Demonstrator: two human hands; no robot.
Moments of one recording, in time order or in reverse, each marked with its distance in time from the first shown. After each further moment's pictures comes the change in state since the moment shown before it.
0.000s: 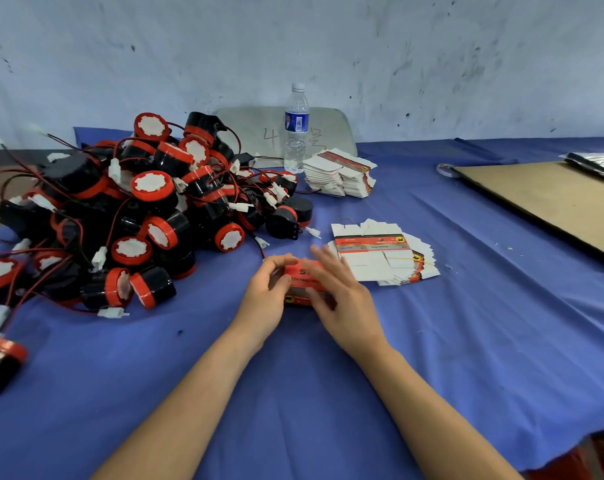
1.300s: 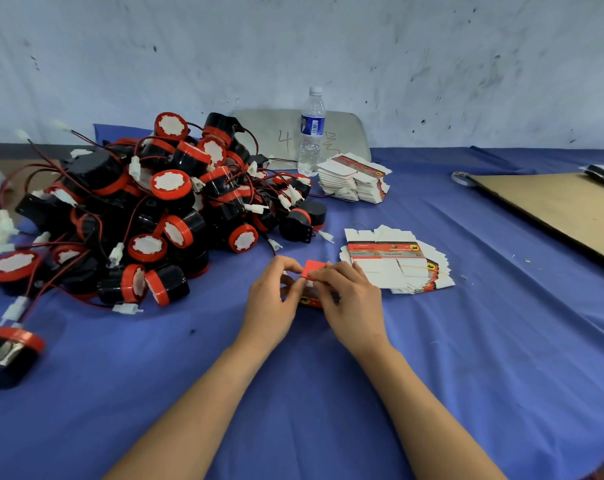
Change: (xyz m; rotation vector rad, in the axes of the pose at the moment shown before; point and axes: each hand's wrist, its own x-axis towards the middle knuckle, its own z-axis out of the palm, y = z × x) left_hand -0.002 -0.007 -0.012 0.454 0.119 0.377; right_hand 0.013 -0.006 0.011 -0.104 0.225 -0.078
